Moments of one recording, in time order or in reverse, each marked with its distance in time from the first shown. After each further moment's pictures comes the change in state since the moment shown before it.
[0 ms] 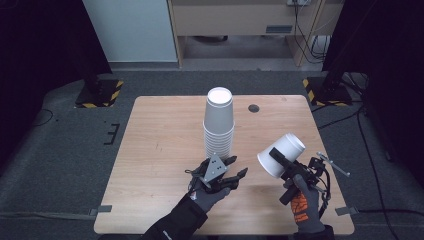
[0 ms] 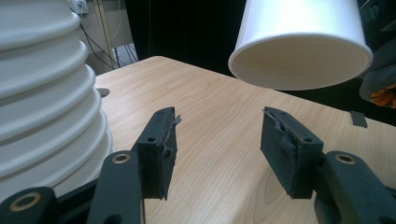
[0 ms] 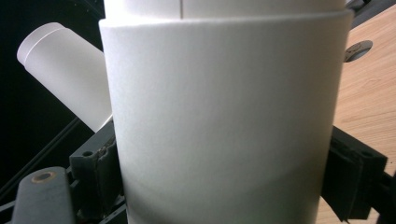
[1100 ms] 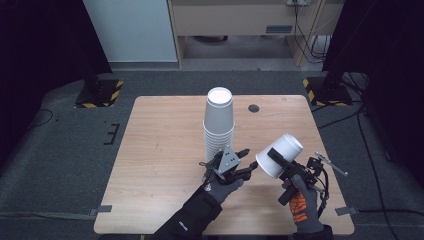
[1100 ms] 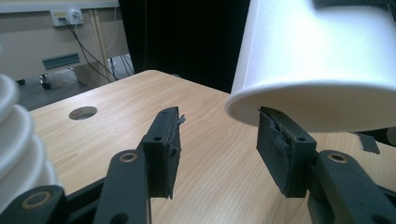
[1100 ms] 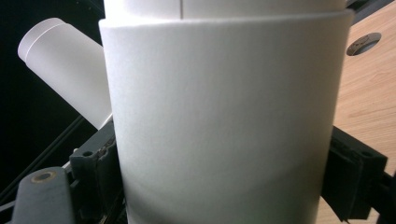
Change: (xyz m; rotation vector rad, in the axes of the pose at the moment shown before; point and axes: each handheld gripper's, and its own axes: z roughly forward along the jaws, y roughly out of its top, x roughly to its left) left arm -0.003 0.012 0.040 -0.040 -0.016 -0.002; right arm 0.000 -0.003 0.003 0.014 0.013 0.012
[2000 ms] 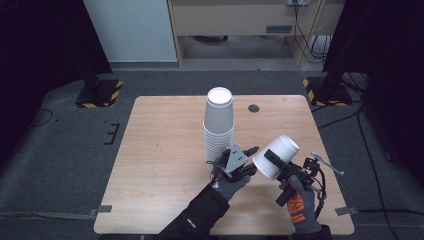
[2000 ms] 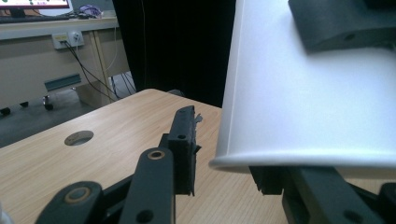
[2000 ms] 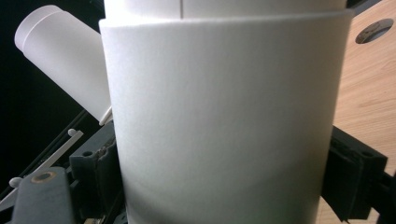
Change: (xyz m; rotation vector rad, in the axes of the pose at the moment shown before) left arm -0.006 0.005 0.017 -0.066 0.003 0.048; right arm 0.001 -0.005 0.005 0.030 0.007 0.010
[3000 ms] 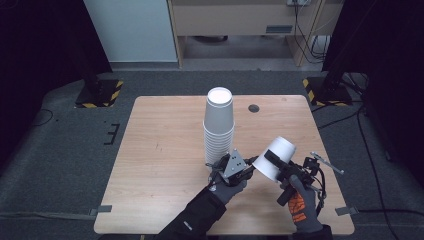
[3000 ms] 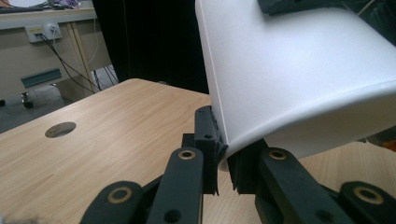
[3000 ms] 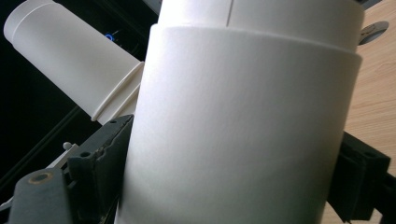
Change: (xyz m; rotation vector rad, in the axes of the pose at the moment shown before) left arm -0.002 -0.012 -0.007 0.042 -0.069 0.022; right arm -0.004 0.001 0.001 0.013 -0.011 -0.029
